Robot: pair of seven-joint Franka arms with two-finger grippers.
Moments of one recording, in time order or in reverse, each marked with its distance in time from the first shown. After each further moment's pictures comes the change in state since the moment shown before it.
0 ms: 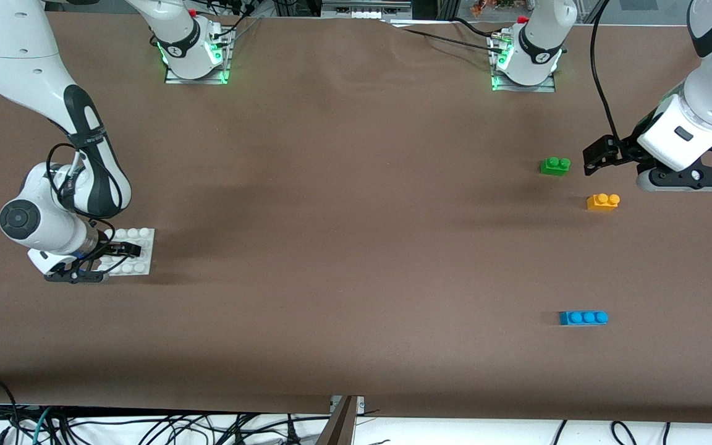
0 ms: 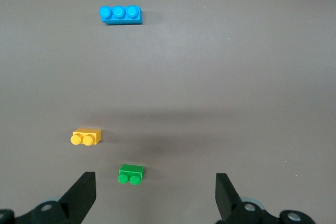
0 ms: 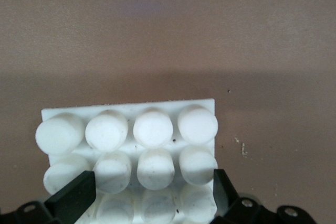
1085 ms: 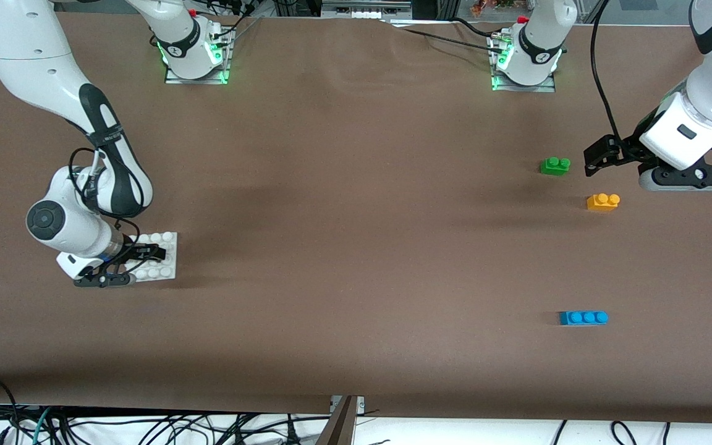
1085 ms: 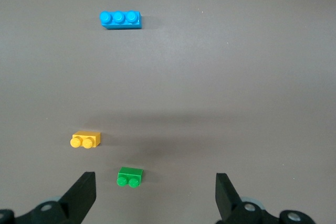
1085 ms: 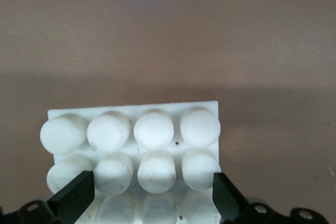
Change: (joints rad) left arm -0.002 0.005 -0.001 0.016 0.000 0.001 -0.004; right arm 0.005 0.002 0.111 -0.003 0.033 0.048 0.002
